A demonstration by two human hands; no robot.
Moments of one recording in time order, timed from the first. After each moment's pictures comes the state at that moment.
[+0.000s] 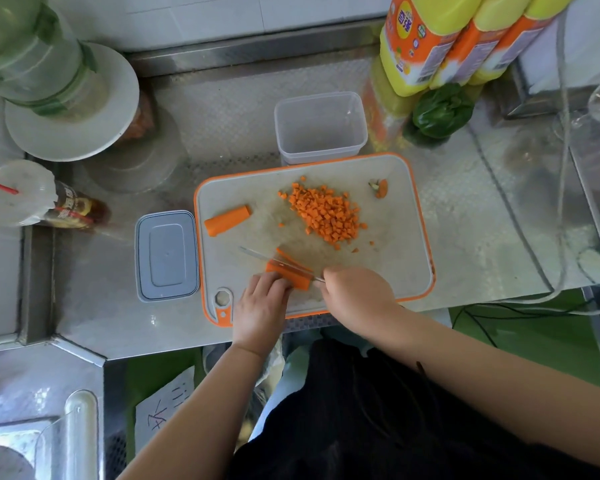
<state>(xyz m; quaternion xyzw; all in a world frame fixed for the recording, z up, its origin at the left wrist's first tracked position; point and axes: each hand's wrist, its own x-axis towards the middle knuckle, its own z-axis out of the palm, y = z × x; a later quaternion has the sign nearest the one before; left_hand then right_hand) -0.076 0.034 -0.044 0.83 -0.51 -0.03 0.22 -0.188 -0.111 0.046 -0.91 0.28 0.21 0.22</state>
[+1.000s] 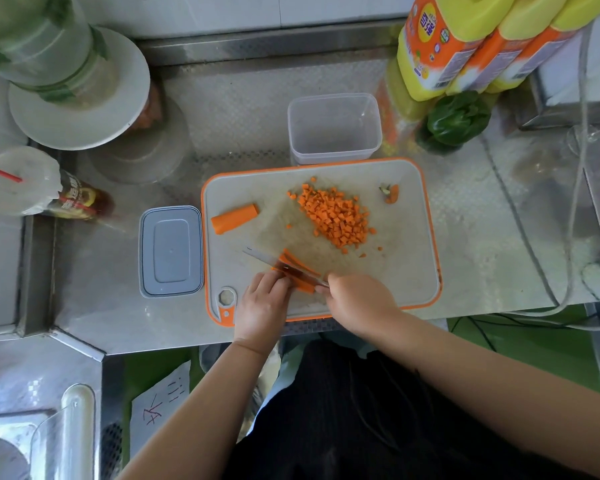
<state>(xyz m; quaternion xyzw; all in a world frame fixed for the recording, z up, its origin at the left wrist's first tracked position) -0.067 0.032 -0.045 0.83 -0.50 -0.04 0.25 -0.179 -0.112 0.034 -0.89 0.28 0.25 0.25</state>
